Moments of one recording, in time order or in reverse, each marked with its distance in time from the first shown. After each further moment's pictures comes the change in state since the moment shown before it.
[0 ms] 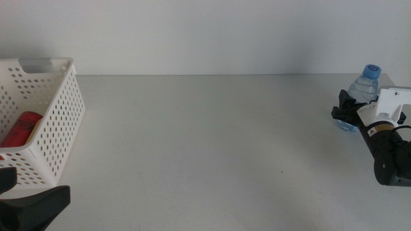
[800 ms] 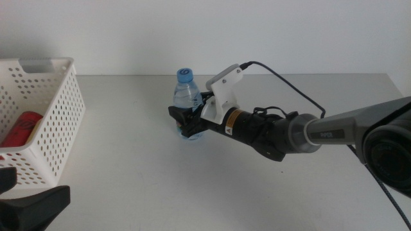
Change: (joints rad) left arm 0.000 0.000 0.000 0.000 0.000 0.000; right arm 0.511 0.137 -0.550 -0.627 0.371 0.387
